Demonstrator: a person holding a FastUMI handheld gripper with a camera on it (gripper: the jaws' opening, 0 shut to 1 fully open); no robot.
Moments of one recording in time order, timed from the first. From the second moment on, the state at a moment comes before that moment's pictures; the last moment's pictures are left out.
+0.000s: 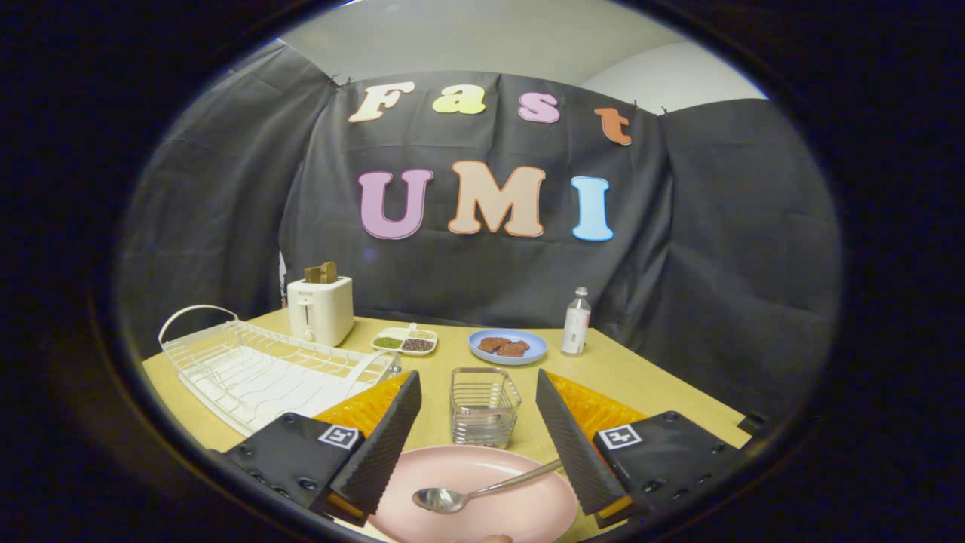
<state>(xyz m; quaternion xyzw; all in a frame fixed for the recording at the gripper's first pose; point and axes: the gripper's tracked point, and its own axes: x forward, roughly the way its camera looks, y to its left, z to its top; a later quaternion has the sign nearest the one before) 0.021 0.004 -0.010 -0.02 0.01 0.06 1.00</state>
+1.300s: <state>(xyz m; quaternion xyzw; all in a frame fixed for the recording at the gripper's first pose) 0.005 0.021 -0.005 0.00 -0.01 0.11 0.99</state>
